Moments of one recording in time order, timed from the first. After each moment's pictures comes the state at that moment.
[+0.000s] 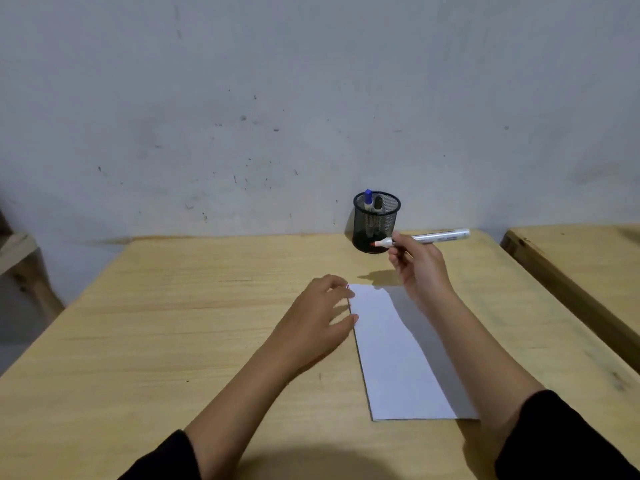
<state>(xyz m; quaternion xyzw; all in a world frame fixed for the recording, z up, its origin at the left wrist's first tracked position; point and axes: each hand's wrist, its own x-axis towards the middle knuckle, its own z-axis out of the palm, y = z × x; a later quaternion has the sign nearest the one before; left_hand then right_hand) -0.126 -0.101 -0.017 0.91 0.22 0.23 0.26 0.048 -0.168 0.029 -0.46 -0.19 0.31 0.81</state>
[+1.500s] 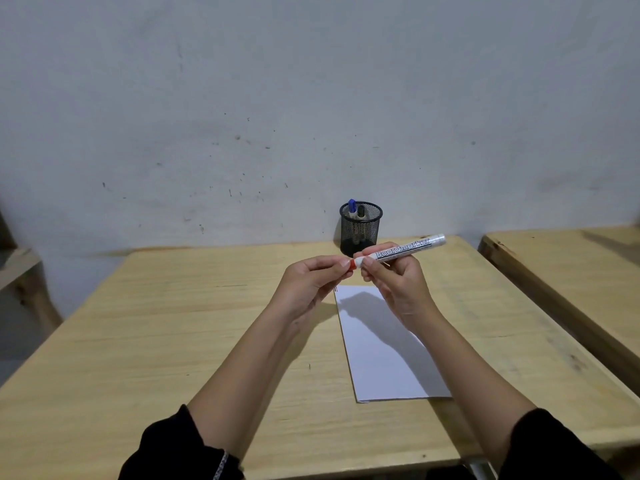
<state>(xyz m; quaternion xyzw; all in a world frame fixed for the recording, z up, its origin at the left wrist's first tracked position) -0.114 -0.108 0.019 0.50 0.20 0.30 0.79 0.017 -0.197 -0.001 -0.43 -0.42 0.28 0.75</state>
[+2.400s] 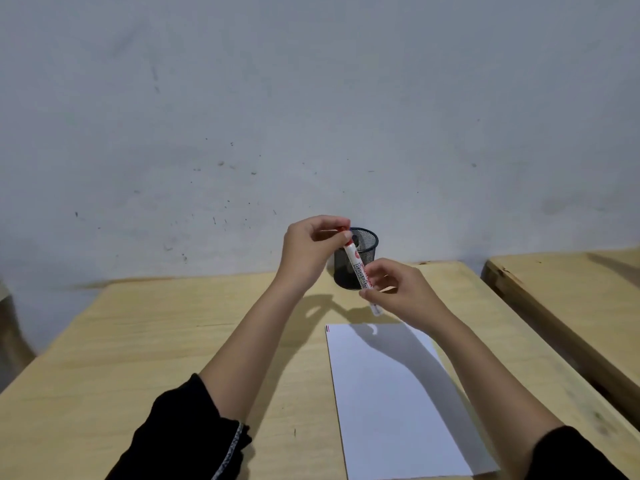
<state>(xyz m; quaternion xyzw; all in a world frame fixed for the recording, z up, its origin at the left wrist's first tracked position) -0.045 -0.062 0.076 0.71 0.19 0.43 0.53 0.074 -0.178 0.024 -0.67 -0.49 0.17 0.53</state>
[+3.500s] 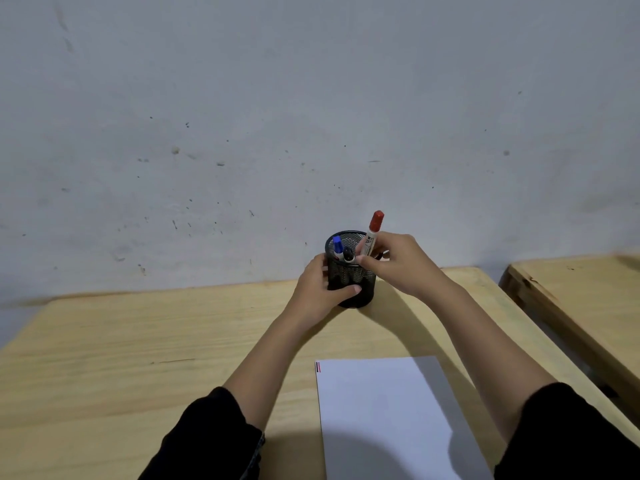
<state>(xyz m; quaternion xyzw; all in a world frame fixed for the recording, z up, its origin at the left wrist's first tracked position) 0.033 0.010 -0.030 0.76 0.24 0.29 0.53 0.155 -0.094 0.031 -0.73 -0.53 0.09 0.42</state>
